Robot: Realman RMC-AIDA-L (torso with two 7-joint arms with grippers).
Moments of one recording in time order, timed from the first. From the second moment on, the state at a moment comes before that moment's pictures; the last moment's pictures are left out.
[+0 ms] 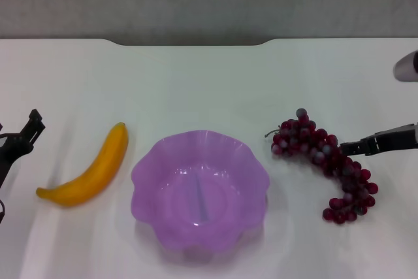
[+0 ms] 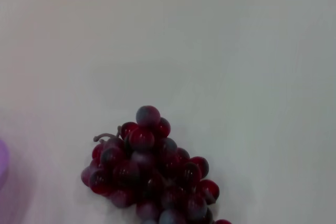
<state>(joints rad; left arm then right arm) -0.40 -2.04 2.02 0.22 -0.68 0.92 -0.39 0.55 2.00 1.81 0.95 -2.50 0.89 -0.55</state>
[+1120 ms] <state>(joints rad) -0.40 -2.05 2.03 0.21 -0.67 0.92 -0.39 0.62 2.01 1.66 0.72 -2.46 0.72 -0.57</state>
